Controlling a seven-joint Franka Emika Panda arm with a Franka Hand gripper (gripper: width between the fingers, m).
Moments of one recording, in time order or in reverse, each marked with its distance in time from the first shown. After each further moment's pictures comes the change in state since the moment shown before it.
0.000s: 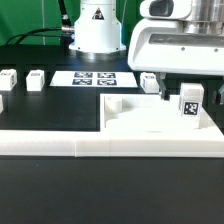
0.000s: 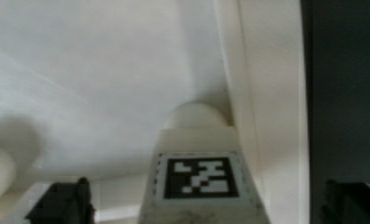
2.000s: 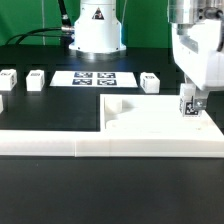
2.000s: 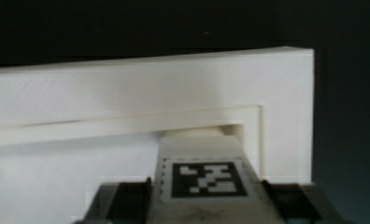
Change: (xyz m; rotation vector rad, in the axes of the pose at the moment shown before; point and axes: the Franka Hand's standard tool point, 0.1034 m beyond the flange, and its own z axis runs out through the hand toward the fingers) arm 0.006 -0.008 0.002 0.072 -0.055 1.566
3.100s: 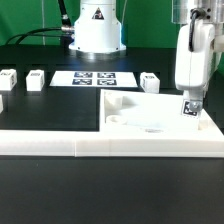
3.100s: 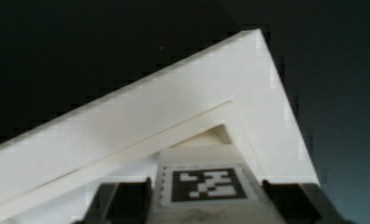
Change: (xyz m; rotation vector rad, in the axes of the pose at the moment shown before) arm -0.004 -0.005 0.001 0.023 0.013 0.281
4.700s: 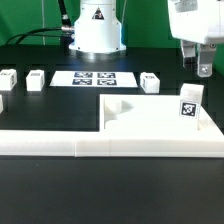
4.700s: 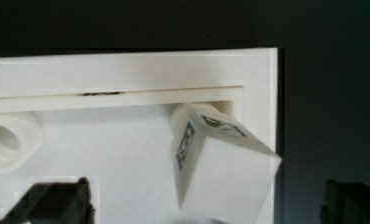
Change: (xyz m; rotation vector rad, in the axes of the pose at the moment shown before) arm 0.008 0.009 -0.050 0.034 -0.056 -0.415
